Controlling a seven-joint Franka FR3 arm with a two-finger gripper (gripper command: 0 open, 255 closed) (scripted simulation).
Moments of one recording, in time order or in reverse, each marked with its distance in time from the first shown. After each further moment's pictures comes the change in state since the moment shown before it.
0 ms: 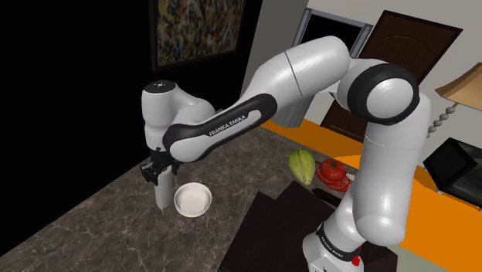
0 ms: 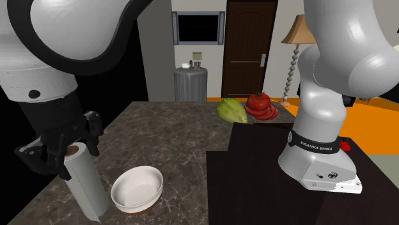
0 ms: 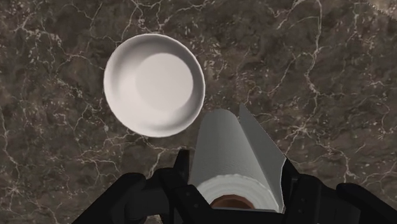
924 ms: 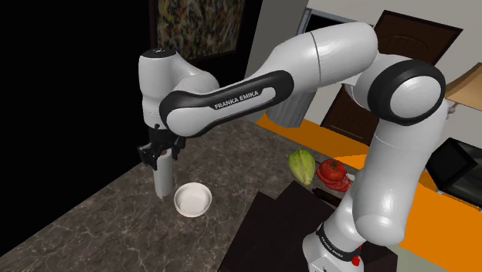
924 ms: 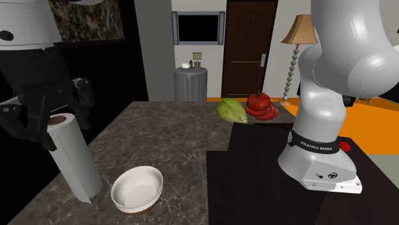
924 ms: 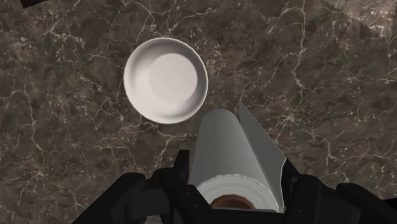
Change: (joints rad) arm -0.013 -0.096 0.023 0.069 0.057 -0.156 -0.043
